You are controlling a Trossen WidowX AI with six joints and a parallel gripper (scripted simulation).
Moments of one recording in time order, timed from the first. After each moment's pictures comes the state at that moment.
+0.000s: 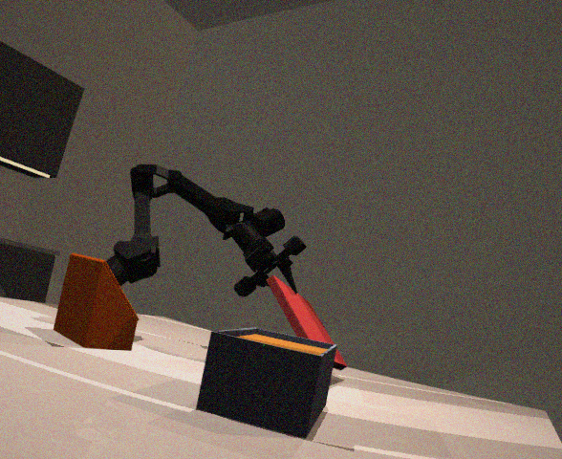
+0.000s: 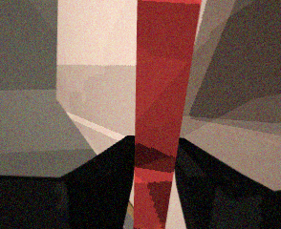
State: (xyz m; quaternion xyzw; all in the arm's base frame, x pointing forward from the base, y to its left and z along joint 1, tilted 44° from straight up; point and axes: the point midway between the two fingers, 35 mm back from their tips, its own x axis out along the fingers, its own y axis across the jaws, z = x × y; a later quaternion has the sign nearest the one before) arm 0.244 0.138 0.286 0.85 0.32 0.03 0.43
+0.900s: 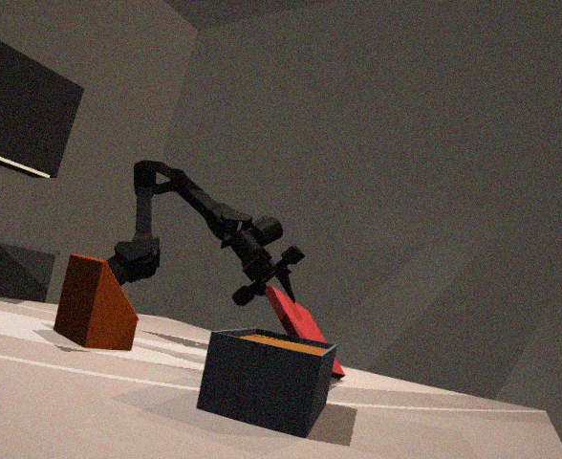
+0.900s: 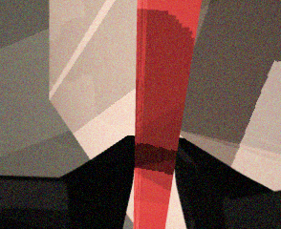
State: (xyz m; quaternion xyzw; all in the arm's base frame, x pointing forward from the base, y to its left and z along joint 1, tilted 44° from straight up) arm 0.246 0.152 0.271 0.85 0.32 0.03 0.43
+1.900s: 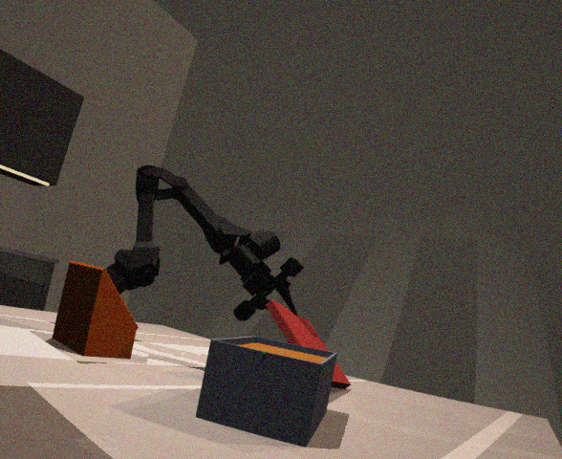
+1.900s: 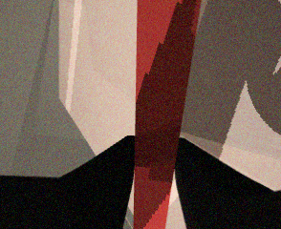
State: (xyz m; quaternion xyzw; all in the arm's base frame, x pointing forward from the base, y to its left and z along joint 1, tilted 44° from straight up) arm 0.251 0.163 0.265 0.85 0.30 0.03 0.42
